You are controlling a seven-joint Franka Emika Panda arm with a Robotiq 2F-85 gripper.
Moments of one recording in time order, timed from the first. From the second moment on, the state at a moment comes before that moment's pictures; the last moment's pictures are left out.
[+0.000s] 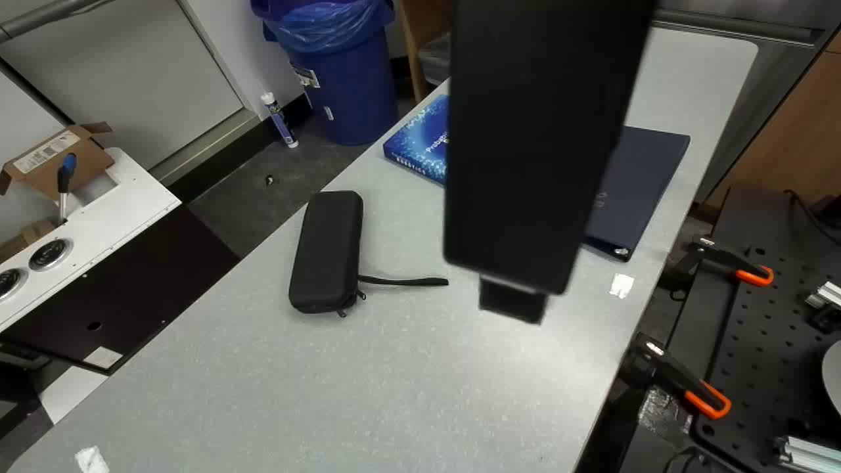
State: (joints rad) arm 0.27 -0.51 0.16 -2.44 0.31 1.96 0.07
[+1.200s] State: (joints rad) arm 0.02 -0.38 0.07 -2.60 0.00 2.25 0.06
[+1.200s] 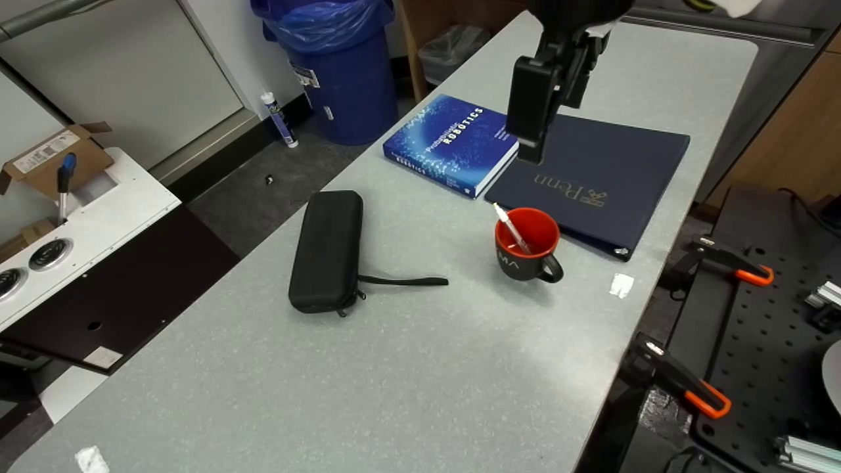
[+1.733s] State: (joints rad) arm 0.01 -0.32 0.07 -2.59 -0.01 2.26 0.09
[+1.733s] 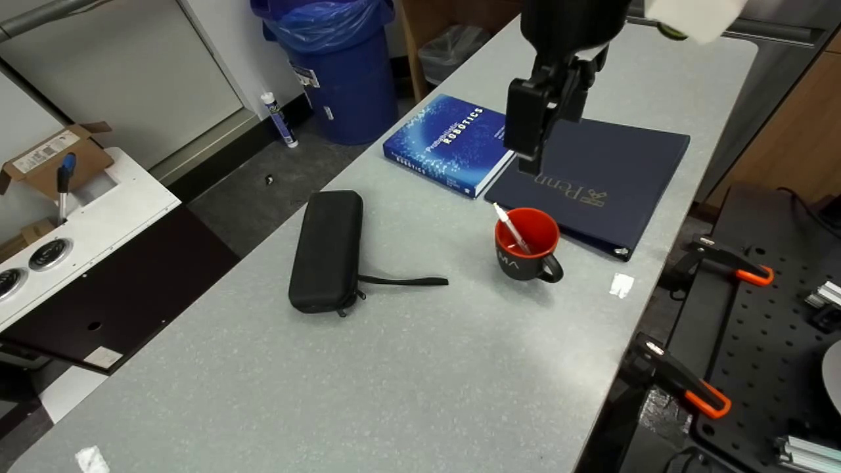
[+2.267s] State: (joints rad) arm -0.03 -0.01 0.06 -2.46 -0.10 2.28 0.22
